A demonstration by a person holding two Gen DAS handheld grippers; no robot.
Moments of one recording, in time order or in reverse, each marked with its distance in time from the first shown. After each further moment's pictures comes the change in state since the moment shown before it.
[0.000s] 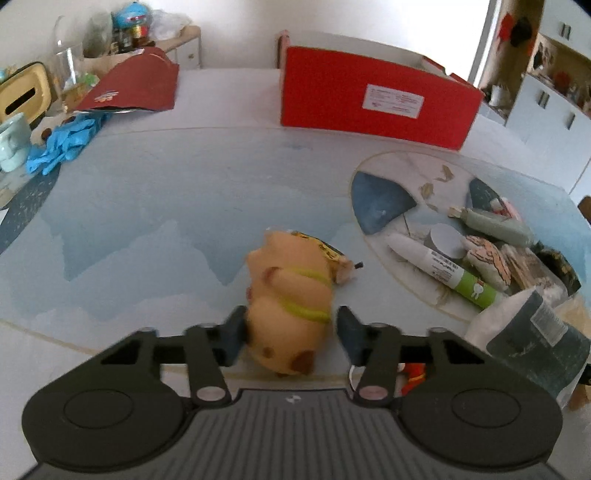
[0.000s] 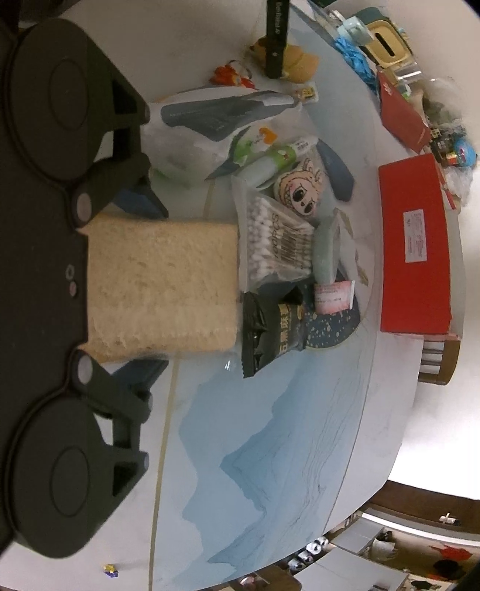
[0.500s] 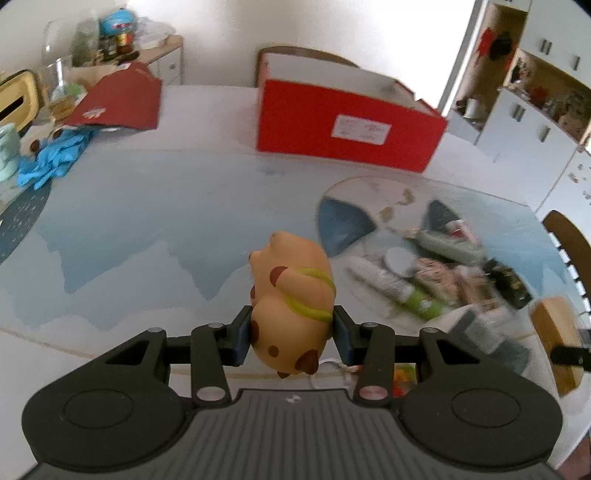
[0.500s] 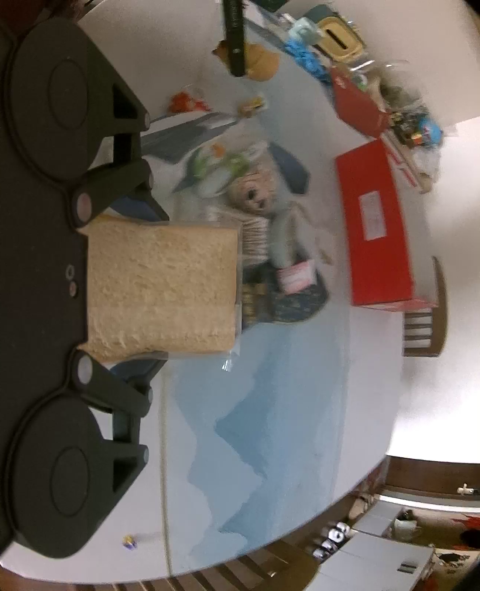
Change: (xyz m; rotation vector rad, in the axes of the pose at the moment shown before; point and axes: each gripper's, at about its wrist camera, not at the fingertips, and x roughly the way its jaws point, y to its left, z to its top) left arm -0.040 -0.004 0.016 0.003 -0.023 -0.107; right arm -0.049 -0.016 0.021 0.113 -0.046 0.011
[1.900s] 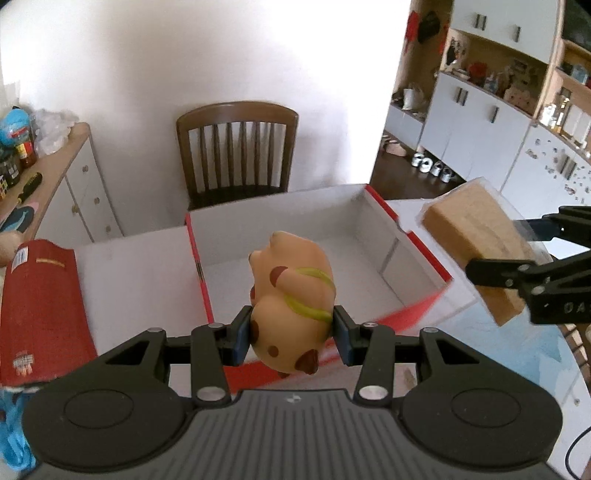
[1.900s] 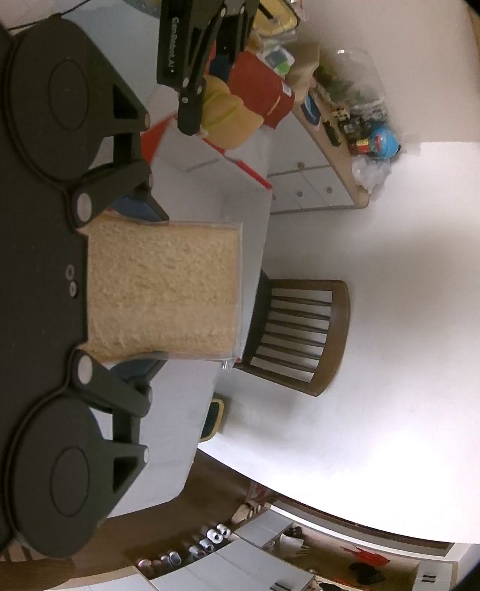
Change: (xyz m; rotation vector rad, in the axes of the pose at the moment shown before) left arm 0.085 -0.020 0.282 0.242 -0.028 -0.111; right arm 0.087 0.079 0.296 -0.210 -0.167 -0.083
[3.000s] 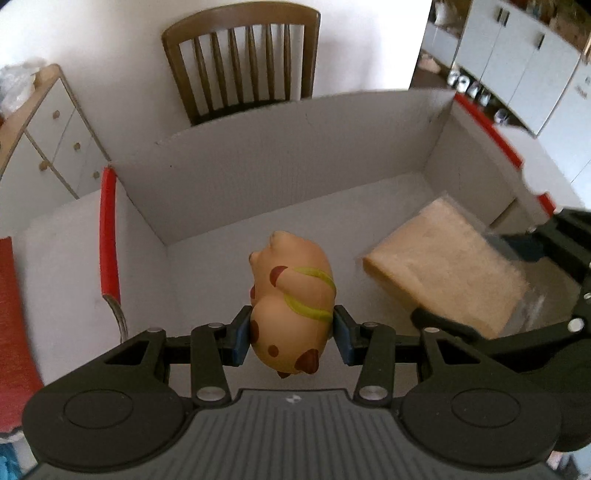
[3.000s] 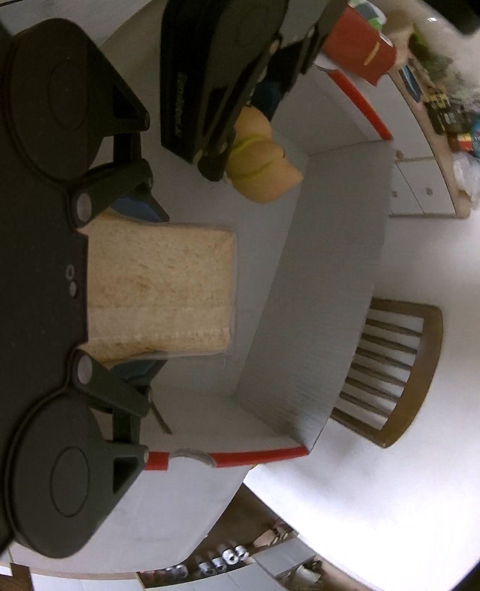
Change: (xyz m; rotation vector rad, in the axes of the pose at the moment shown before) left arm 0.193 0.009 0.022 0.038 0.307 0.095; right arm 0.174 0.012 -0.010 -0.119 0.256 0.019
